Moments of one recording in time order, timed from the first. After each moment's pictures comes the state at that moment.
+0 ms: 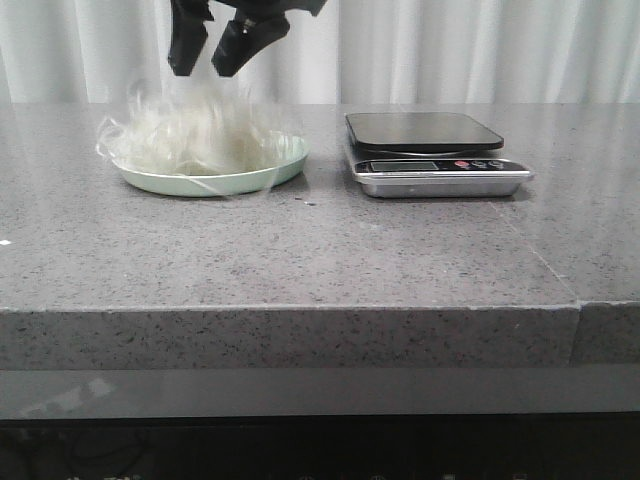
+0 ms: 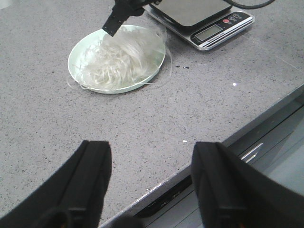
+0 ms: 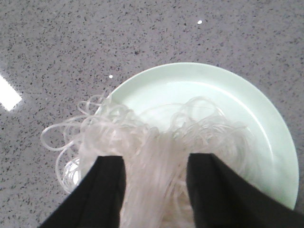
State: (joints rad) left arm -0.70 0.59 -0.83 0.18 0.85 -0.11; right arm 0.63 2.15 -2.18 0.18 0.89 -0.09
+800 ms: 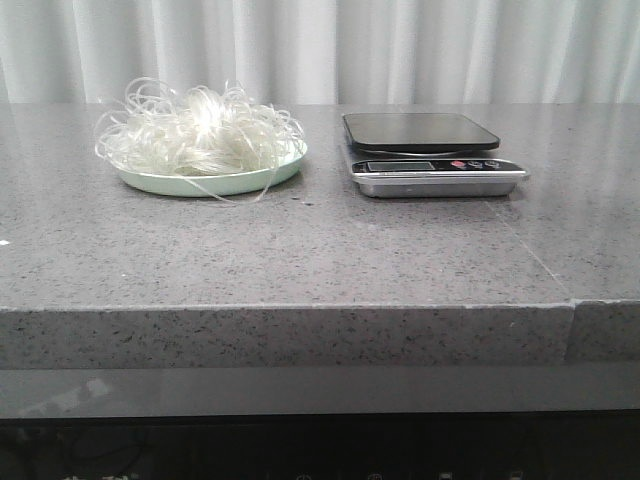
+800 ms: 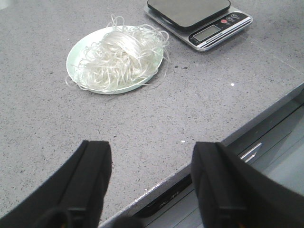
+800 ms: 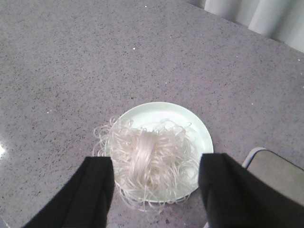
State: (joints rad) left arm -0.70 0.59 -0.83 0.18 0.85 -0.11; right arm 0.62 1.62 -1.88 0.09 0.88 -0.03
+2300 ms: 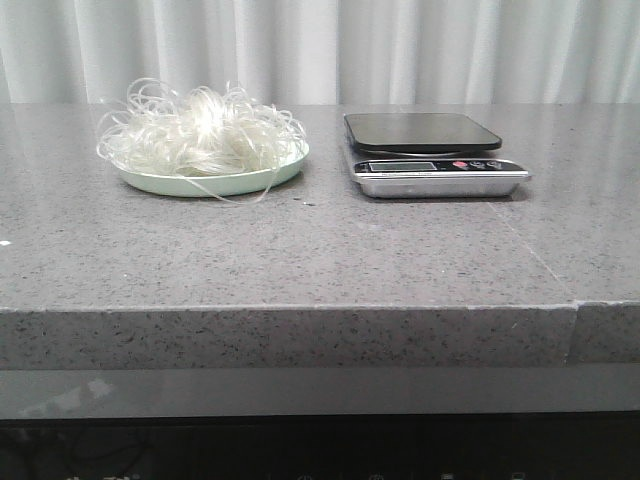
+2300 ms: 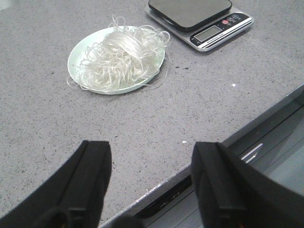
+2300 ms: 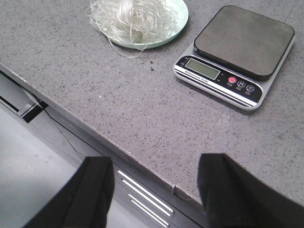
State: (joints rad) left arm -0.70 0.59 -0.83 0.18 0.85 -0.11; right arm 0.58 0.70 -0.89 0.07 0.82 -0.02
